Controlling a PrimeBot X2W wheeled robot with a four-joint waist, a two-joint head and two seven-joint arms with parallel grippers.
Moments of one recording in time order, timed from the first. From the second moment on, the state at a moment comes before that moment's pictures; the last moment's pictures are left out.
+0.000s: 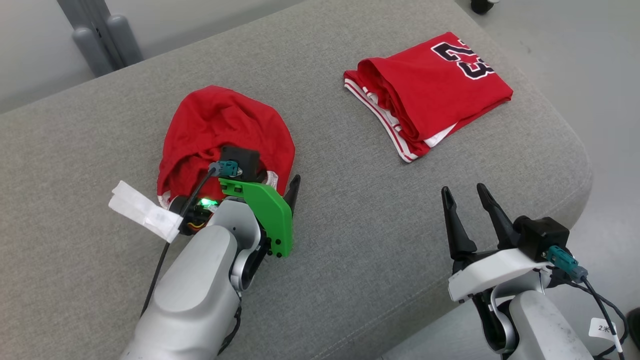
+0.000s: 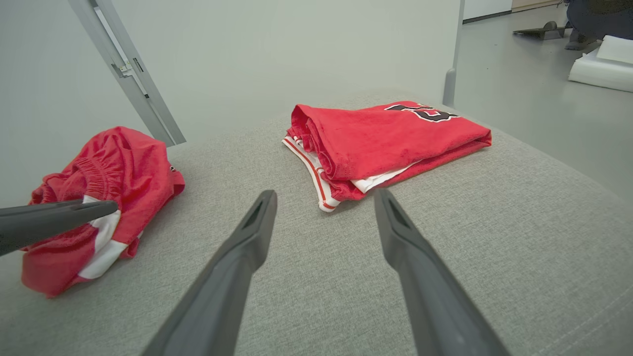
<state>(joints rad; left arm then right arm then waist) -0.62 0.05 -0.53 0.64 -0.51 -0.02 0.22 -0.21 -0.06 0.14 0.32 0.29 0.13 -0.26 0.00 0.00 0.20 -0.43</state>
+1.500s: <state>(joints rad) -0.49 0.30 -0.67 0.40 -0.83 0.04 0.03 -0.20 -0.06 0.10 0.31 0.27 0.13 -0.26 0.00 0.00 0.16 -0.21</state>
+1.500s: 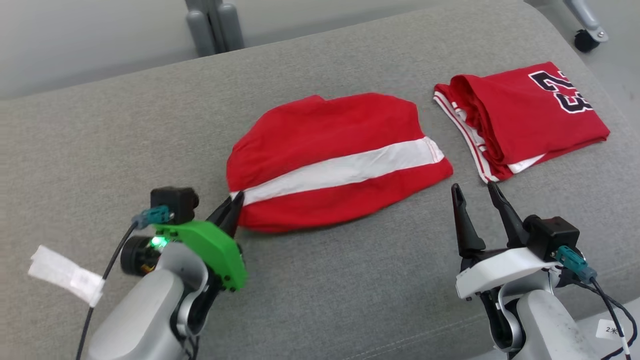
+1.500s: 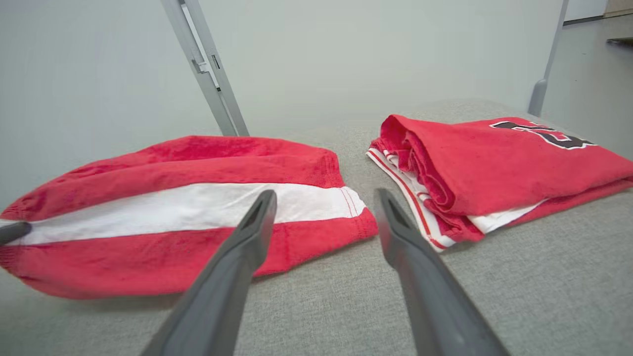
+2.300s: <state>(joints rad) -0.32 0.29 -0.57 0.48 -0.81 0.08 -0.26 -0.19 -0.08 0.10 0.30 0.26 0.13 -0.24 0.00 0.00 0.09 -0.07</state>
